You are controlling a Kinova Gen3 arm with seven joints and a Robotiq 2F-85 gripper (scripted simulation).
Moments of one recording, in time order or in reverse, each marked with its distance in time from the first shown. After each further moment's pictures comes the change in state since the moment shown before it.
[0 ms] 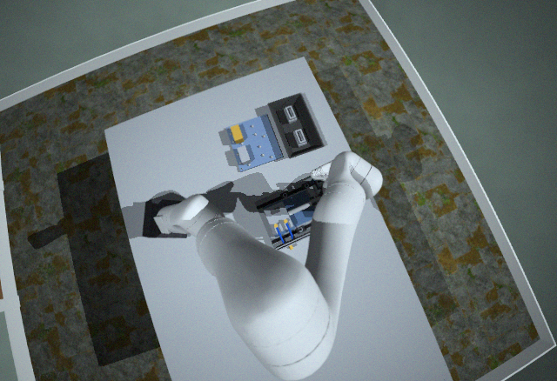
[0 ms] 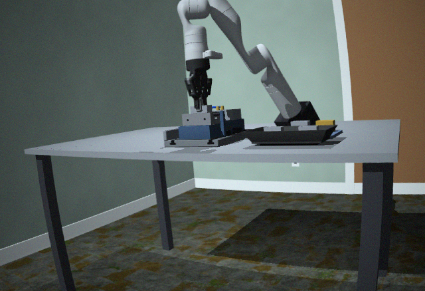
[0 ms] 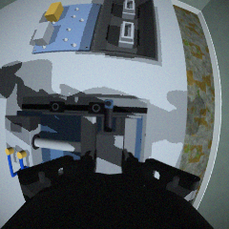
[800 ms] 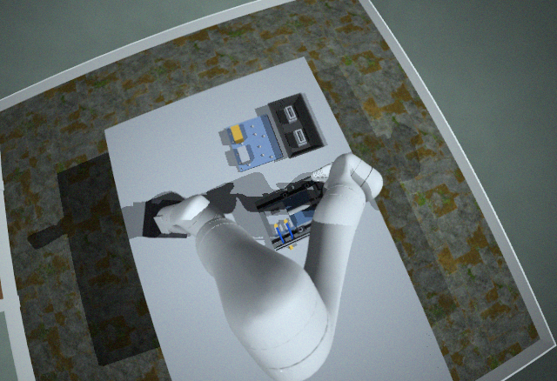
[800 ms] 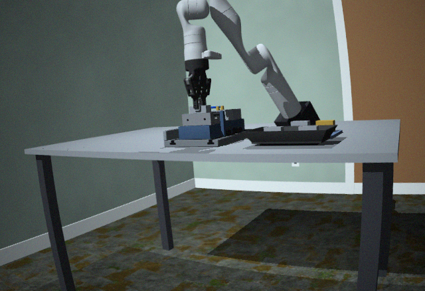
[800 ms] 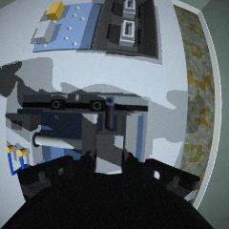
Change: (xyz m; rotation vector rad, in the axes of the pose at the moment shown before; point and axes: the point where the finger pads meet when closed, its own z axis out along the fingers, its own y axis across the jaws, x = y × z) arm -0.004 -0.002 0.000 0.000 0.000 0.000
